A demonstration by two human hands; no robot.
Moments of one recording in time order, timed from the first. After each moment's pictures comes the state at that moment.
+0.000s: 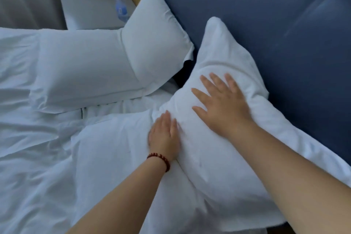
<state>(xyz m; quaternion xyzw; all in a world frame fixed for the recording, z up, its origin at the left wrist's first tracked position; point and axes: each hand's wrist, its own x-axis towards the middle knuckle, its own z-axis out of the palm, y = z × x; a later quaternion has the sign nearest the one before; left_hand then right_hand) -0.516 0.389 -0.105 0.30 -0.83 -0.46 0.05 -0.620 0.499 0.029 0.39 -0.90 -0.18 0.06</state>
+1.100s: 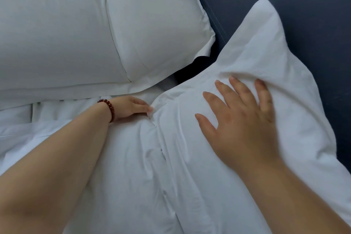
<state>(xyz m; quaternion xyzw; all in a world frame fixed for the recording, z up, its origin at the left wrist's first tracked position) -0.642 0.195 -0.209 0.19 -0.72 -0.62 -0.25 -0.659 0.452 -0.010 0.36 -0.91 -0.13 0.15</state>
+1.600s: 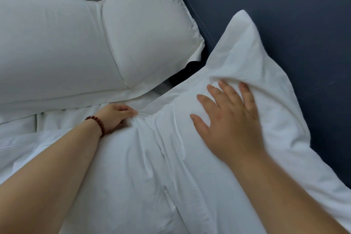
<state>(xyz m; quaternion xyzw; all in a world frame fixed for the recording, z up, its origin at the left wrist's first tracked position) -0.615 0.195 -0.213 0.31 -0.72 -0.62 -0.11 -0.659 0.457 -0.015 0.36 -0.91 -0.11 0.16</state>
